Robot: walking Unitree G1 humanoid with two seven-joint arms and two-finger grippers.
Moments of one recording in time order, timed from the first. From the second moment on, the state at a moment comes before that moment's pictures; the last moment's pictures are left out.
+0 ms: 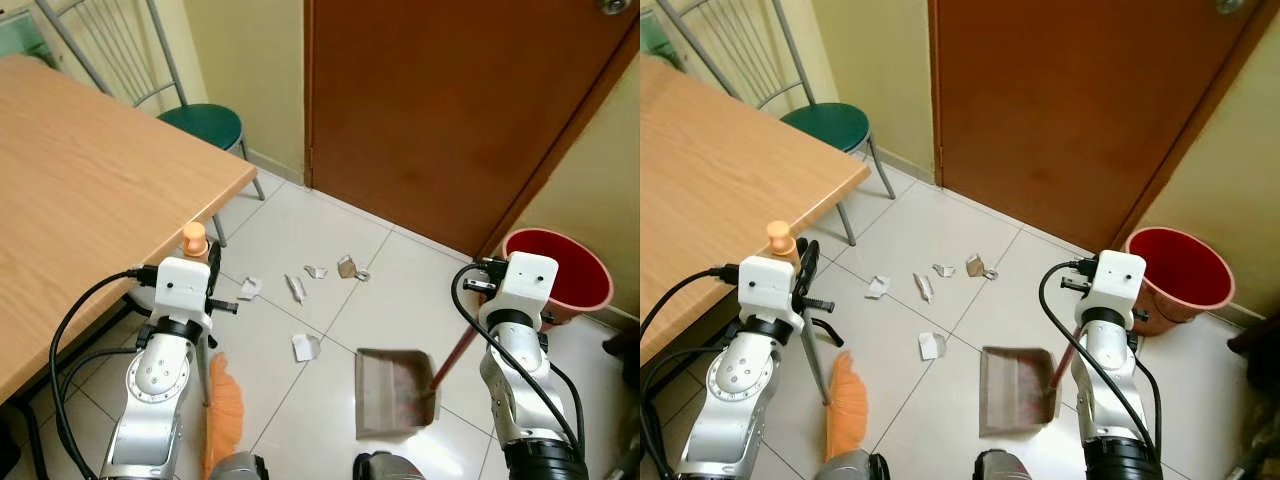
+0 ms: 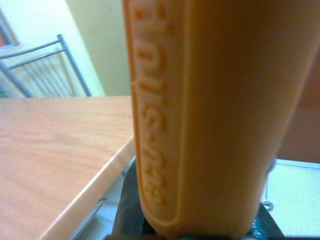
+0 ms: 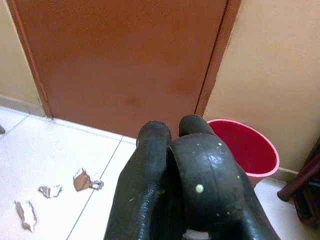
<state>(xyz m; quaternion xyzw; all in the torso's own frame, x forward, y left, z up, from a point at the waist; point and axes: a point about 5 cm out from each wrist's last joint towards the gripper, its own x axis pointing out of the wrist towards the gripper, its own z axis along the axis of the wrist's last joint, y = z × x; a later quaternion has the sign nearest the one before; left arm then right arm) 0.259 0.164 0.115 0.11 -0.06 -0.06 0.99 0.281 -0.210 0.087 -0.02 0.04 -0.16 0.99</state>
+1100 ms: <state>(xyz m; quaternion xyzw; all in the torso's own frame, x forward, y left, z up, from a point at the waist) 0.264 0.147 0.114 0.10 -0.06 -0.13 0.98 0.292 -0.206 0.095 -0.02 0.02 -0.14 0.99</state>
